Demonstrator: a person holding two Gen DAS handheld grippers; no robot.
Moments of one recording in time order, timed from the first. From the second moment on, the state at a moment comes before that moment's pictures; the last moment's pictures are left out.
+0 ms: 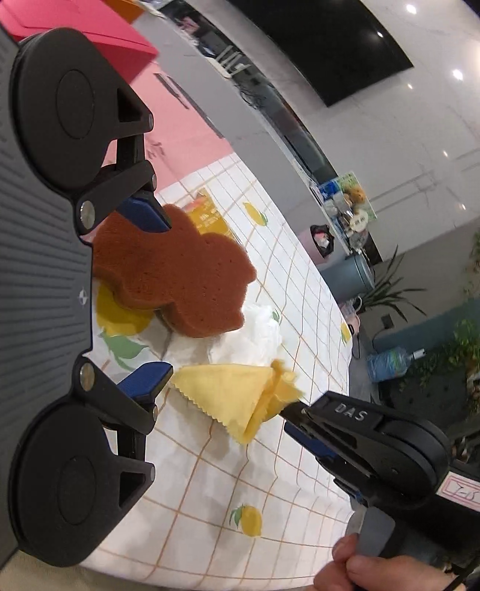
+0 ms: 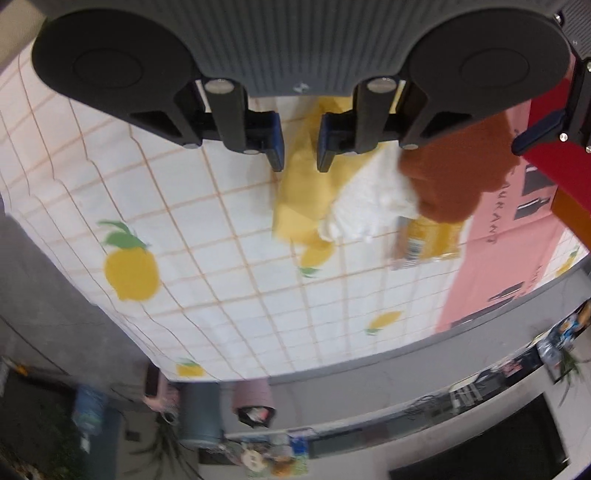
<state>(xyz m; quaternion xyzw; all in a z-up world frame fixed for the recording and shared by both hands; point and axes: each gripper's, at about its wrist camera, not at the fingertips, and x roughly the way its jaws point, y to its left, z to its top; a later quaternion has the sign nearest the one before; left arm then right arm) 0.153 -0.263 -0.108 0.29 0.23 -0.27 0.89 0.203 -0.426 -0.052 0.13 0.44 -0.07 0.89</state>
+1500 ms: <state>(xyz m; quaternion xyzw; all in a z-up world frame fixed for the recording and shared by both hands) 0.076 -0.219 -0.108 0.29 0.25 -0.28 0.88 0.189 -0.476 -0.071 0.32 0.44 -0.08 0.84</state>
